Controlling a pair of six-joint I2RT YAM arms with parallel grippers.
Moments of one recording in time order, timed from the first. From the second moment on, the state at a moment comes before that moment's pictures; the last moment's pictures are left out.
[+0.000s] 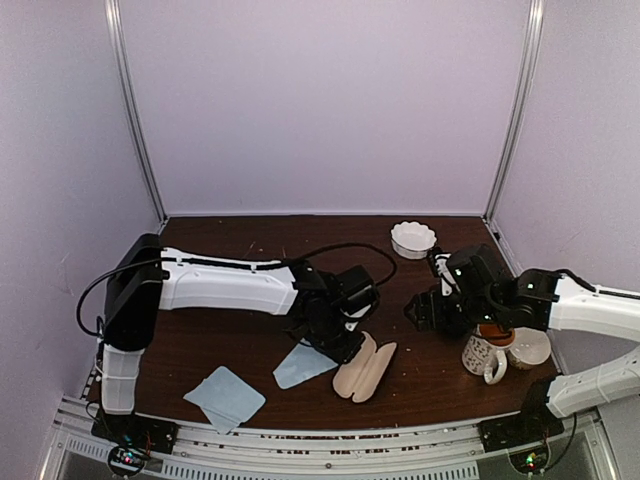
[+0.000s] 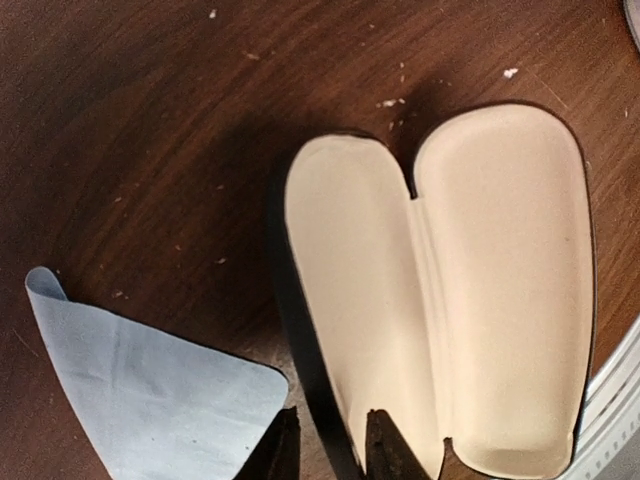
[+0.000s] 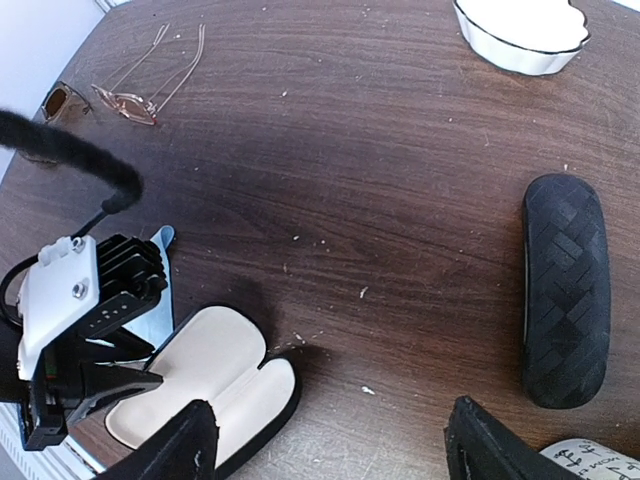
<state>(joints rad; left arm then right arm) -1.17 2.10 1.64 -0.76 0.02 -0.47 0.85 1.09 0.75 -0.46 0.21 0.55</state>
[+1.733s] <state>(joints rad) -1.06 1.95 1.52 -0.73 -0.15 -0.82 0.45 1.89 1.29 -0.80 0.09 0.02</state>
